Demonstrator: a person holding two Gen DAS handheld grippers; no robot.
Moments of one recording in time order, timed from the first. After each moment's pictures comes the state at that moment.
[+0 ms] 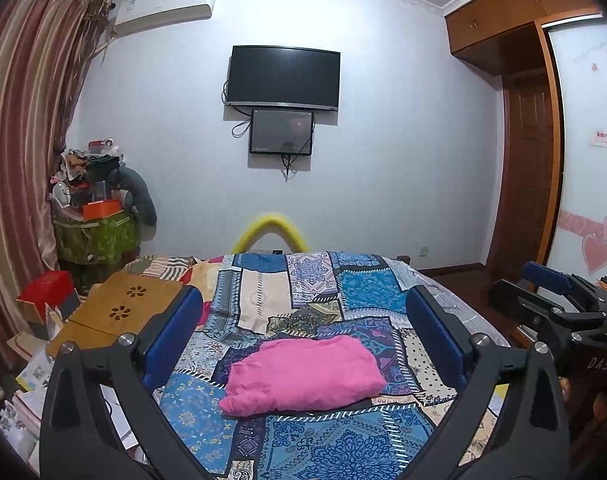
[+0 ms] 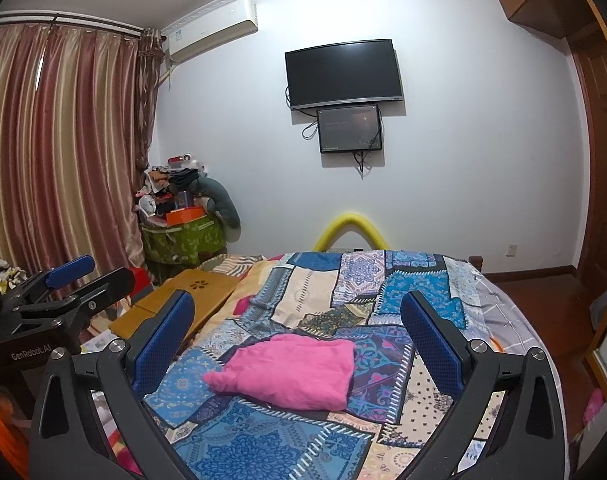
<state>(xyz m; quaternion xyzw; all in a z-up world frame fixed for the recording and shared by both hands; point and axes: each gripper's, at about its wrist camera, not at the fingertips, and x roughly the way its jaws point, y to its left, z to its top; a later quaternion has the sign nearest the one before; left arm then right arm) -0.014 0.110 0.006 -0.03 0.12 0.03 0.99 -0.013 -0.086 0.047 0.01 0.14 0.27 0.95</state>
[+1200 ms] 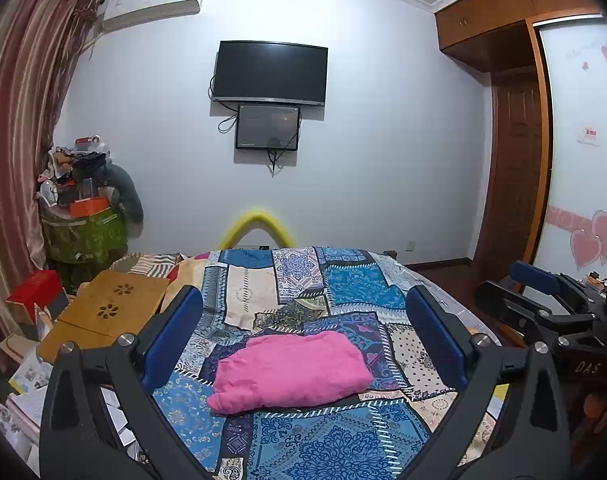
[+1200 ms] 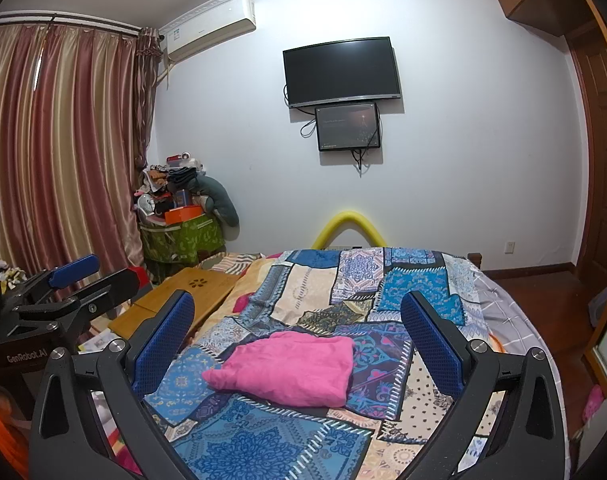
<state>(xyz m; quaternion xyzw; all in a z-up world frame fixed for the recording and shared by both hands) -0.014 0.105 0.007 -0.03 0.12 0.01 0.99 -0.013 -0.088 0.047 0.01 0.14 0.27 0.95</state>
